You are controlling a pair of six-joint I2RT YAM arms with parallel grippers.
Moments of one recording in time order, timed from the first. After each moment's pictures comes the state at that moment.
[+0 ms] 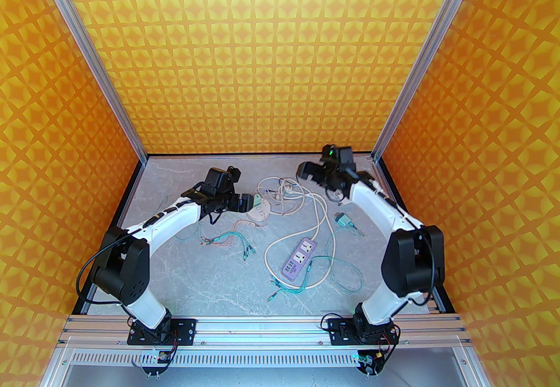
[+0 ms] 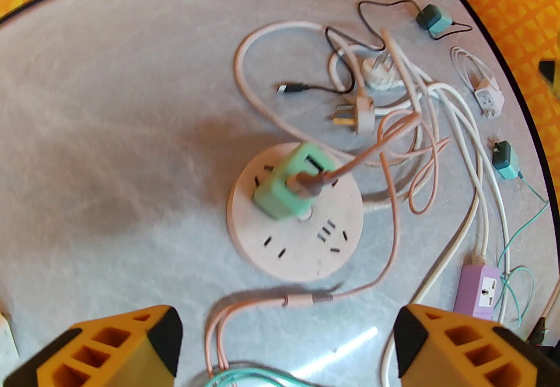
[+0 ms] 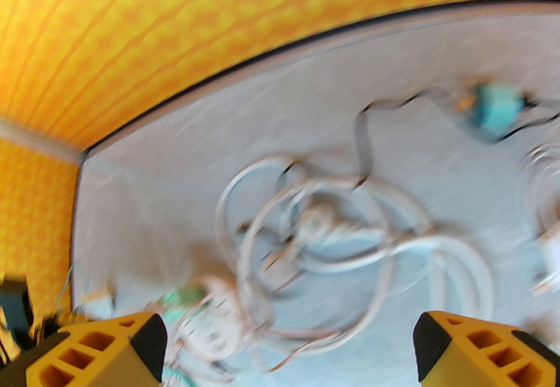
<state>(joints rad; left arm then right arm) -0.46 1.68 1.20 -0.29 0.19 -0.23 0.19 1.66 1.30 -0.37 -0.30 0.48</state>
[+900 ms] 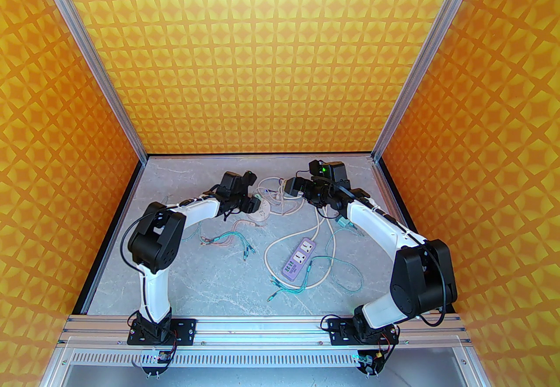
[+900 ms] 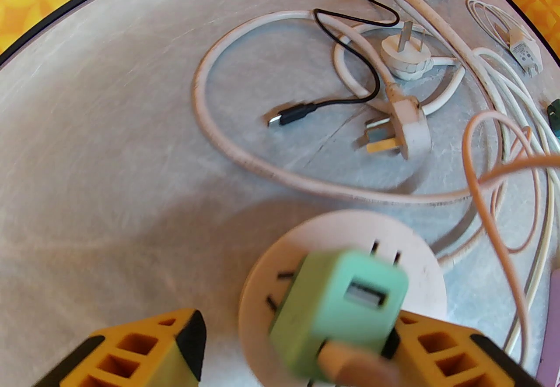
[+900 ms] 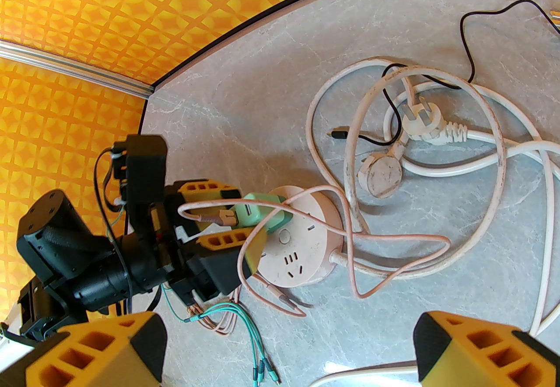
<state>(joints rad) -0.48 2.04 1.34 -0.09 0.20 0.02 0.24 1.54 1.13 -0.30 -0.45 0.56</state>
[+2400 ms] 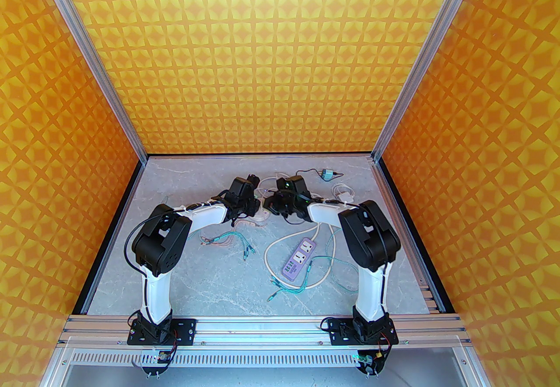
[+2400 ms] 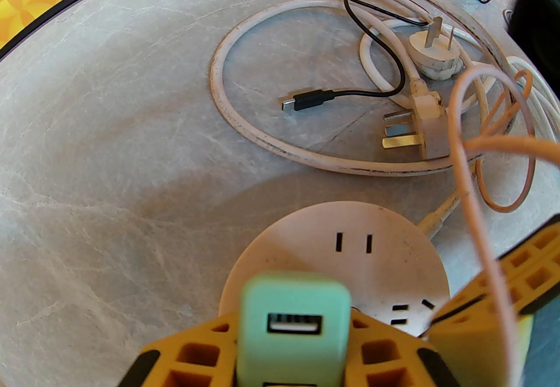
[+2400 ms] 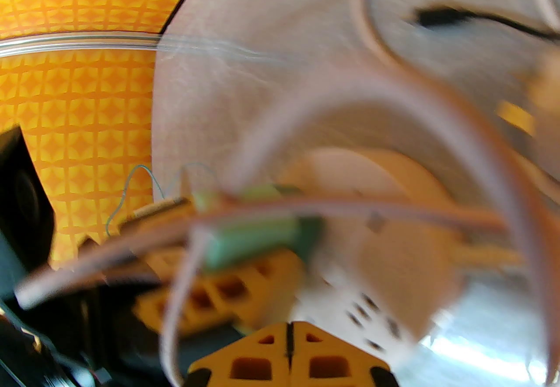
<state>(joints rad) -0.56 2.00 1.28 -0.07 -0.01 -0.13 0.43 2.01 1.20 0.11 -0.58 0.87</state>
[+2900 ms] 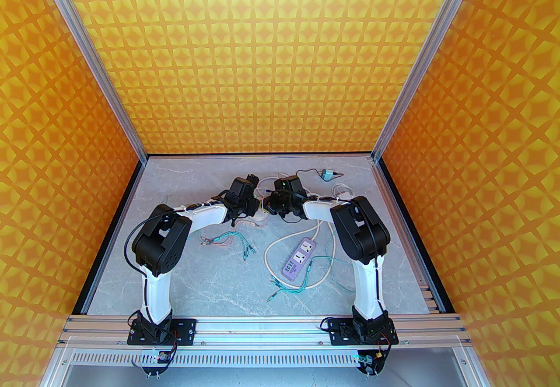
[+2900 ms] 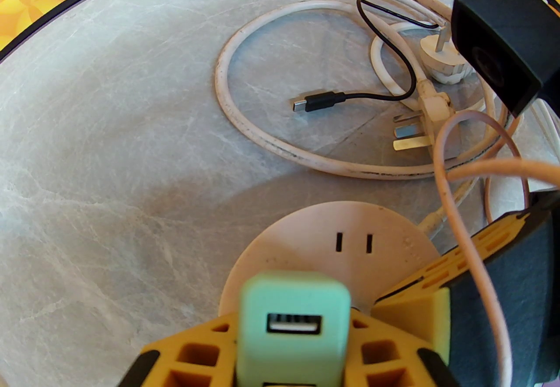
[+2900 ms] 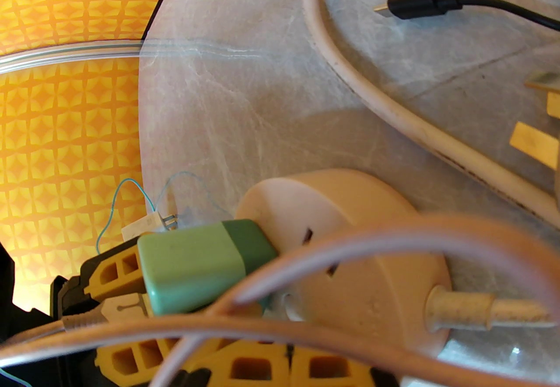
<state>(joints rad) -0.56 2.00 1.28 -0.07 -0.02 -0.13 0.43 2.09 1.25 0.11 -0.59 0.91</state>
